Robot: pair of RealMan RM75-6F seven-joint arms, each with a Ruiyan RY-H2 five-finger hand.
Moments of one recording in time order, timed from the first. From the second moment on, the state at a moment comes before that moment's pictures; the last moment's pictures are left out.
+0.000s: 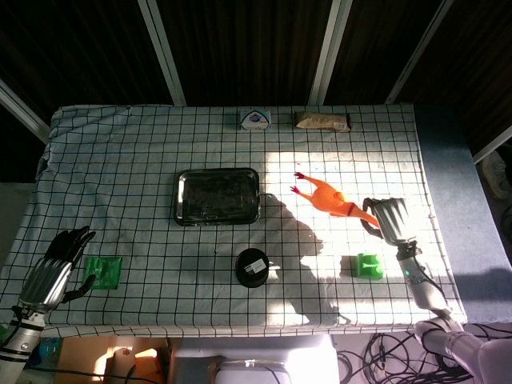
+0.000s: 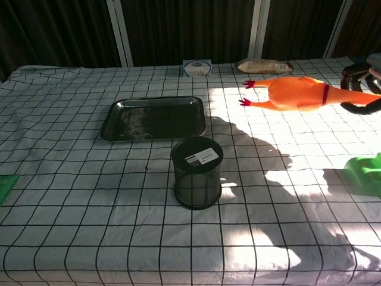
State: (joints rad) left arm -0.24 -1.19 0.01 -1.45 1.59 1.39 -0.15; right arm 0.52 -1.65 0.09 -0.79 -1.49 1.33 0.15
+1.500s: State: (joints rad) left arm -0.50 -1.30 -0.08 -1.44 1.65 1.31 -0.55; right arm 1.01 -1.64 0.30 -1.42 -1.35 0.91 -0.17
